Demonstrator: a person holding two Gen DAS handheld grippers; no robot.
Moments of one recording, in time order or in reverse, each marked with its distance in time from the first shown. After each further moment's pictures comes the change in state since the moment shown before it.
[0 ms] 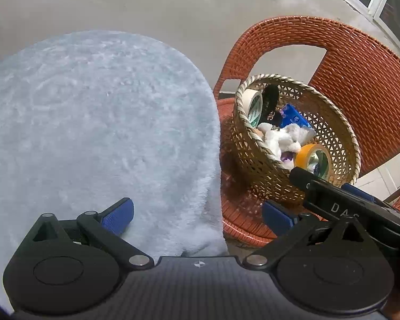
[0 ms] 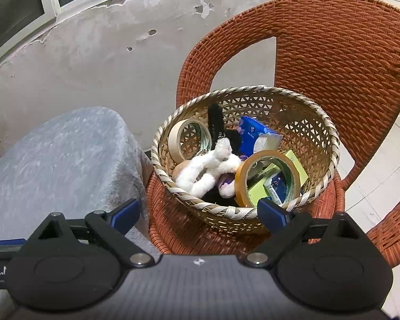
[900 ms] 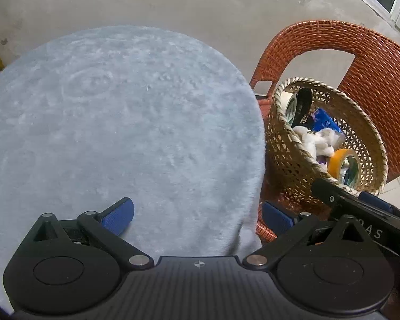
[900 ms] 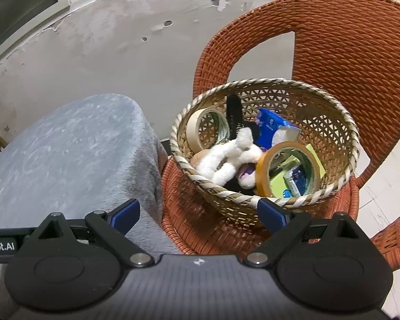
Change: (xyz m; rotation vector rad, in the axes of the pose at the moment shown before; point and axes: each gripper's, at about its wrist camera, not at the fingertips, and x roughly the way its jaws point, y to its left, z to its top) left arm 0.004 0.033 -0.002 -0.053 0.012 0.080; right arm 0.006 0.017 -0.007 -0.041 0.030 0.043
